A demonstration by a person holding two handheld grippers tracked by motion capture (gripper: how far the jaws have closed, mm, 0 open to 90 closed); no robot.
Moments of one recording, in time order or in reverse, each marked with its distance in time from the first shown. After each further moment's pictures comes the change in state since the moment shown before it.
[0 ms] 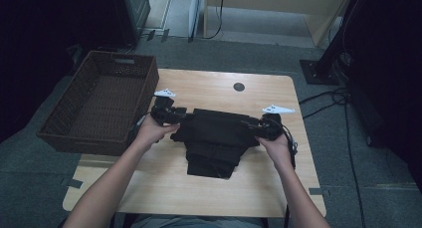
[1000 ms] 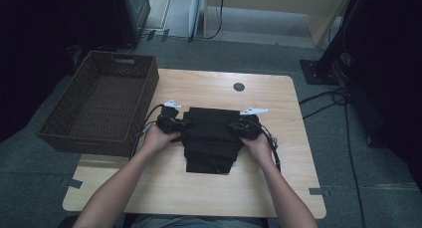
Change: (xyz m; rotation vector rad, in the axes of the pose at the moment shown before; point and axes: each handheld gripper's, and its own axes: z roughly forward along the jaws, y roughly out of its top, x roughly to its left) left arm 0.025 -0.039 0.031 0.079 0.113 -0.026; right arm 0.010 -0.012 0.072 0.108 -0.010 -0.035
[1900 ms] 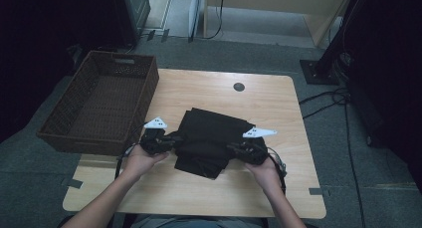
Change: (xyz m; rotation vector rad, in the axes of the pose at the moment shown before) left arm -0.055 -0.063 -0.074 -0.033 -0.118 0.045; right arm 0.074 -0.044 -0.079 0.018 0.096 -0.013
